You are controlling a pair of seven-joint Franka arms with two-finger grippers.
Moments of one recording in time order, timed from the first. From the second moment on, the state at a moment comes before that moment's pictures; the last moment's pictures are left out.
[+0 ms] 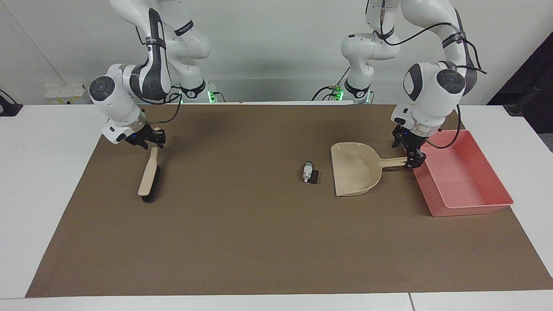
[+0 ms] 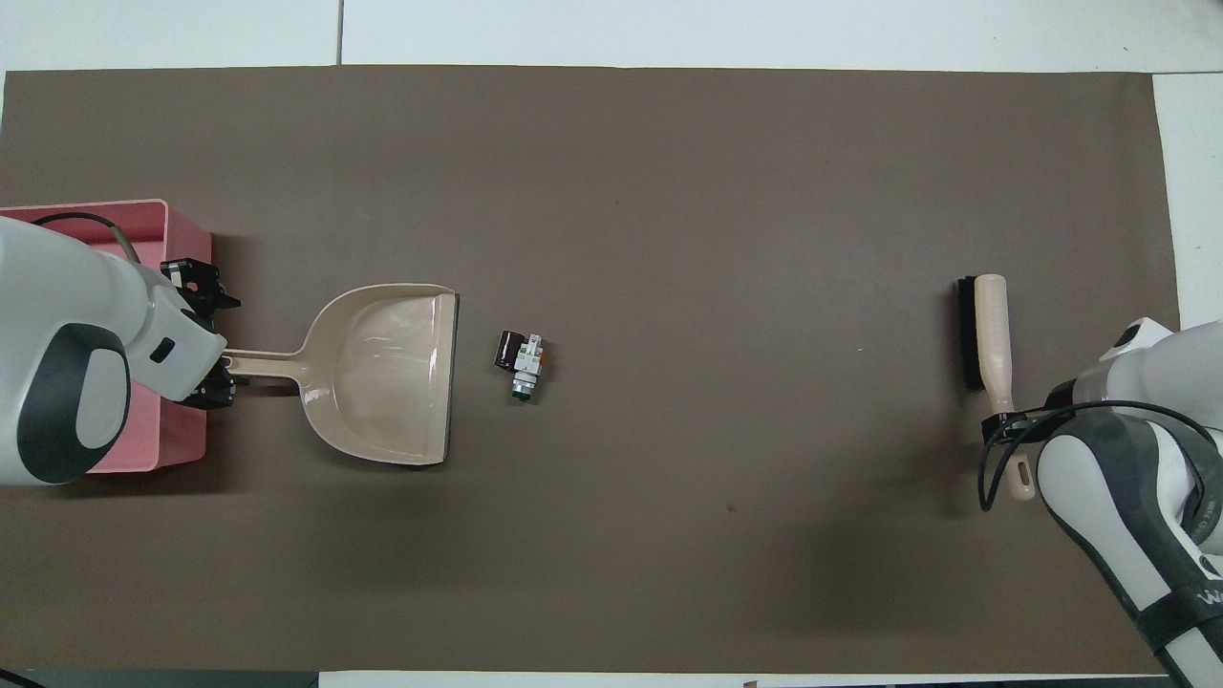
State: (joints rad) left arm -0.12 -0.03 0.03 -2.19 0.04 2.17 1.37; right arm -0.12 -0.12 -0.05 -2.42 -0.02 2.13 -0.20
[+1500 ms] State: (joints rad) left arm -0.14 -0.03 0.02 -2.31 0.04 2.33 1.36; right arm 0.34 -0.09 -0.02 -2.06 0.04 1.71 0.21
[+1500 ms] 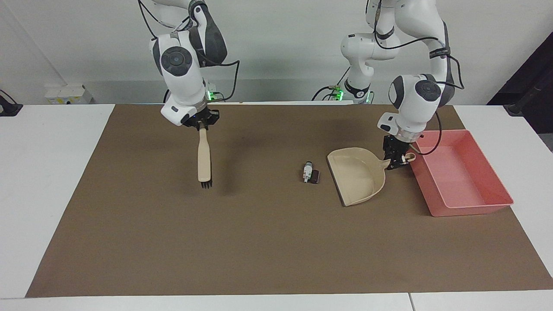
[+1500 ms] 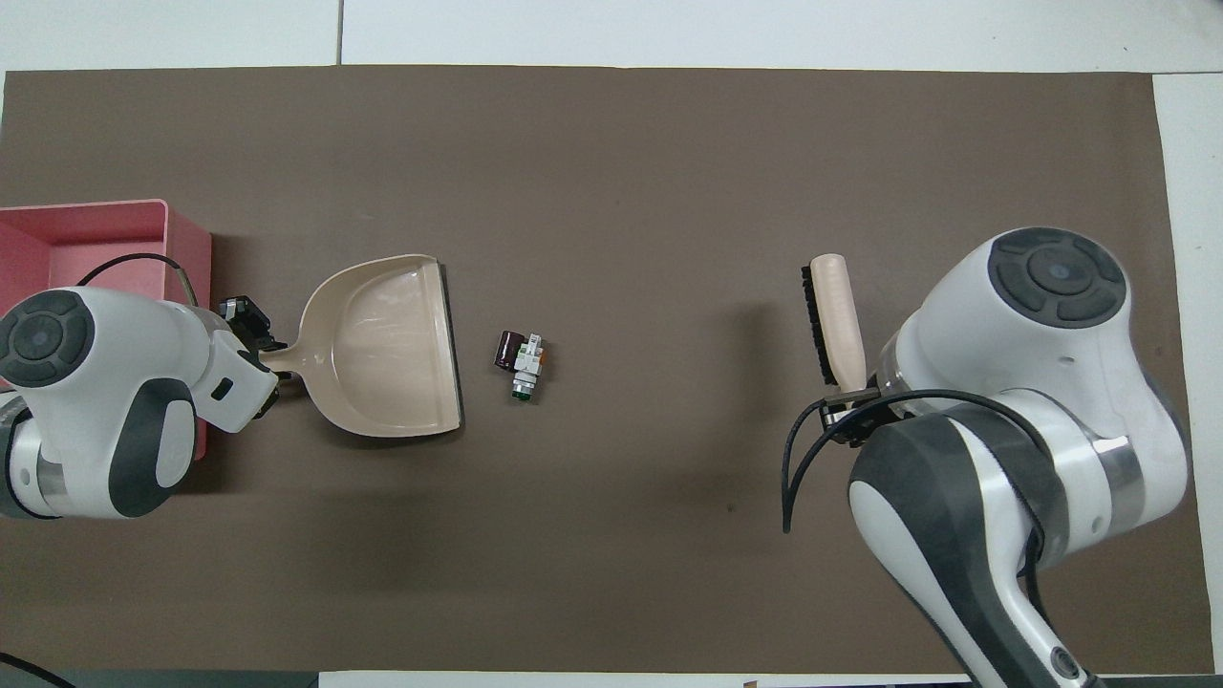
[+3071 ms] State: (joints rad) left arm -0.32 0.09 0.02 -2.10 0.35 2.11 1.25; right arm 0.73 0.15 -0.02 -1.99 0.22 1.93 0.61
